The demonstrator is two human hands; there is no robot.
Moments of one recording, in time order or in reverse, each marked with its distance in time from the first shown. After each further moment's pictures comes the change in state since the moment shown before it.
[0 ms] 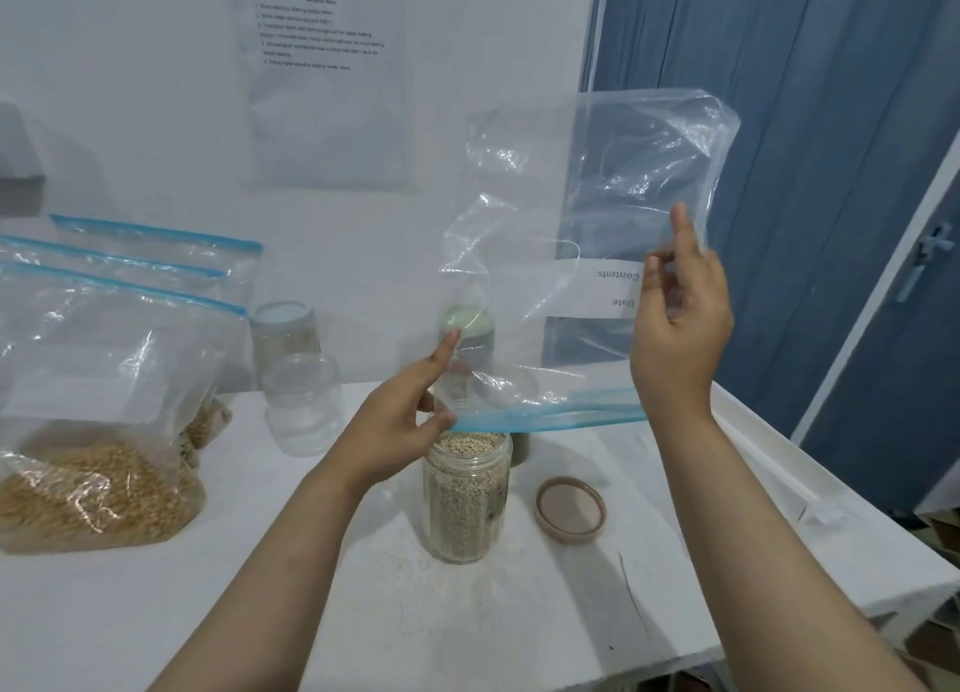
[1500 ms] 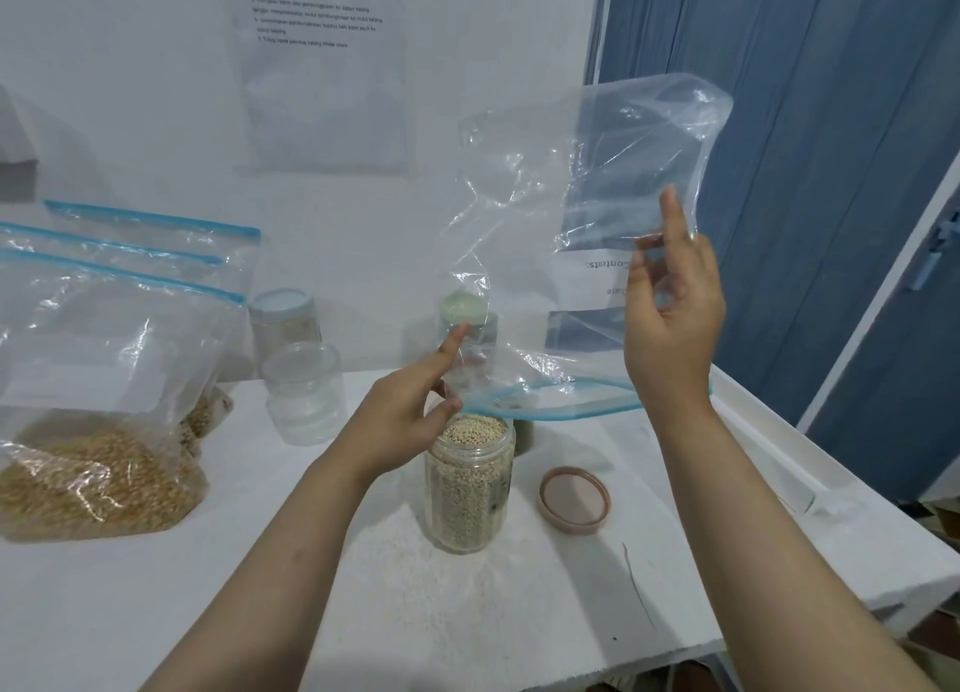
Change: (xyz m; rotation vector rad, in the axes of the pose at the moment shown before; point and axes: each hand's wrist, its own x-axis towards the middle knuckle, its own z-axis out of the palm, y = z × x) left_hand 0.003 -0.005 0.005 0.178 -0.016 -0.017; right_hand -0.003 0.001 0.006 -0.023 -0.096 -0.024
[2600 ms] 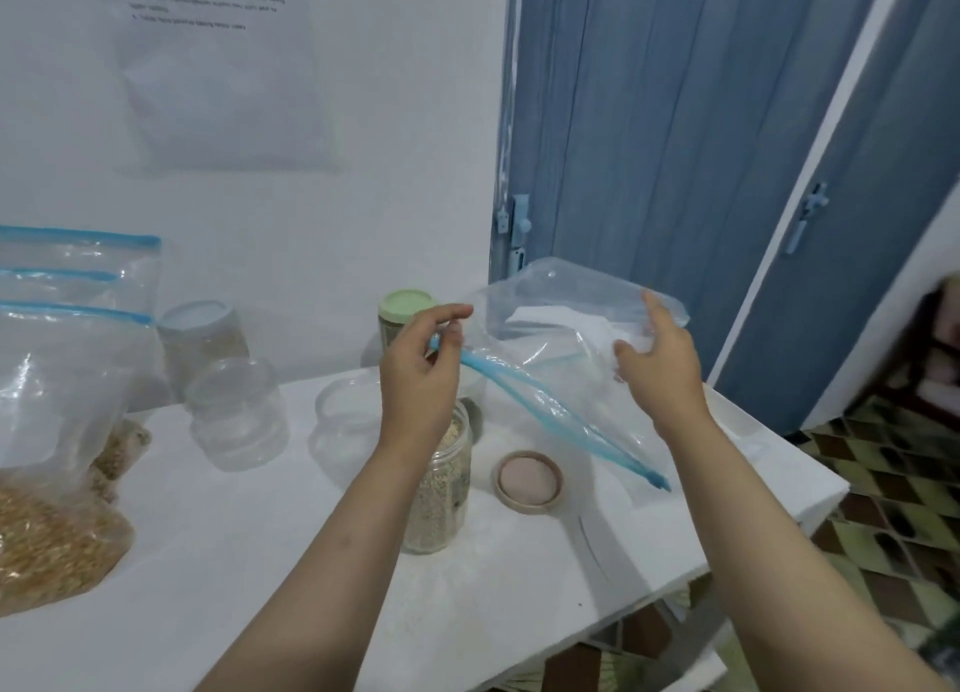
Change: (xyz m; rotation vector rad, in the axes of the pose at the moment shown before) left_hand 0.042 0.066 0.036 -0.702 0.458 -0.105; right_hand -0.020 0.040 -0.061 -0.442 -0.212 0.719
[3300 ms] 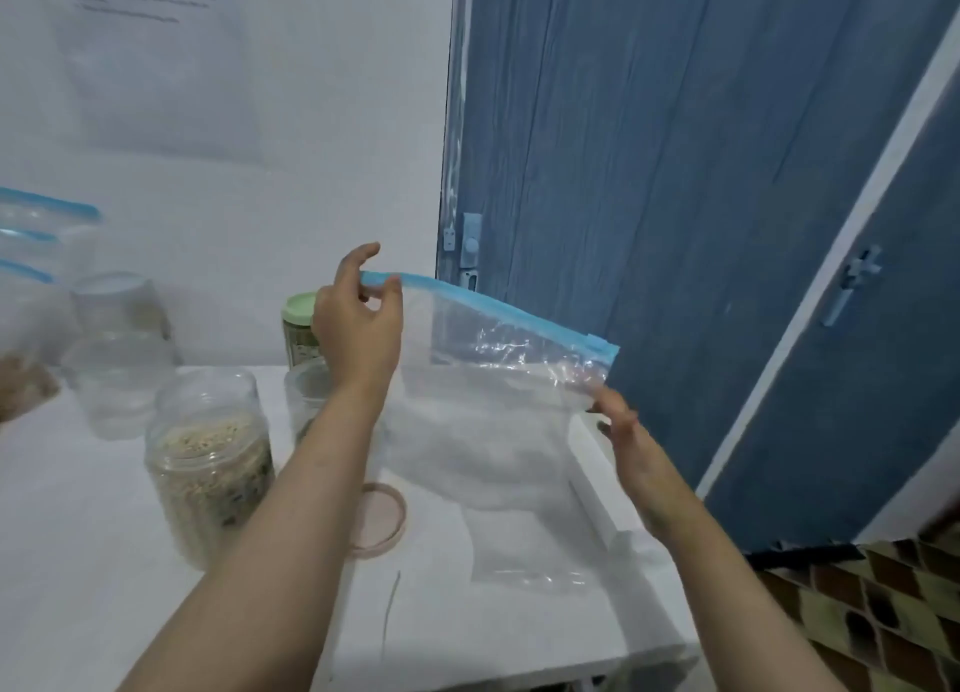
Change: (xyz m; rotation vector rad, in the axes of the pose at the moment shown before) left_hand 0.044 -0.015 0.164 0.433 0.491 0.042; right_hand 0.093 0.139 -0.108 0.226 -0.665 -0.277
